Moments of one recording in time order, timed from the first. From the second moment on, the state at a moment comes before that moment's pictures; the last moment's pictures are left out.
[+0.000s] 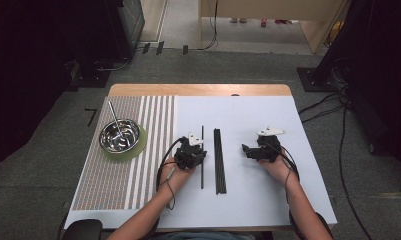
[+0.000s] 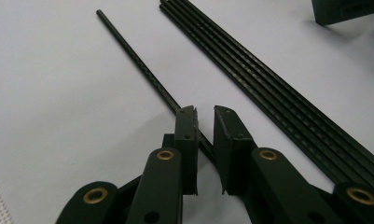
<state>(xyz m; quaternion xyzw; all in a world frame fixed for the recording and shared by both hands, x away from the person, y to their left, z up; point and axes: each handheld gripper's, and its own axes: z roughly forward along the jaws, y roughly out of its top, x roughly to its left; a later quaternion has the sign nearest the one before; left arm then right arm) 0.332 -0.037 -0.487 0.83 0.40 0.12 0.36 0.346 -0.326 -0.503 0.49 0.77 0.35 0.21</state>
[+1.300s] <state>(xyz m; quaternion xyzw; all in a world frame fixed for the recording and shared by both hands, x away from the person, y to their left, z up) 0.354 -0.004 -0.478 0.85 0.41 0.11 0.31 0.346 -0.326 -0.503 0.49 0.77 0.35 0.21</state>
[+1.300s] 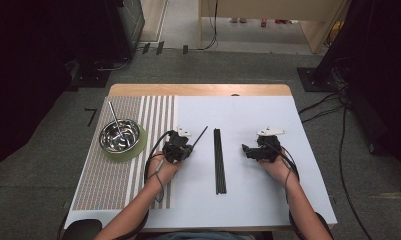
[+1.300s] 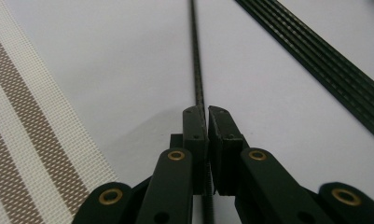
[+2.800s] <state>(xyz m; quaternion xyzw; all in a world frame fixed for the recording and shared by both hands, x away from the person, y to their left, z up) 0.352 0.022 -0.482 0.85 0.40 0.08 0.34 0.346 -0.326 -0.503 0.50 0.77 0.35 0.21</state>
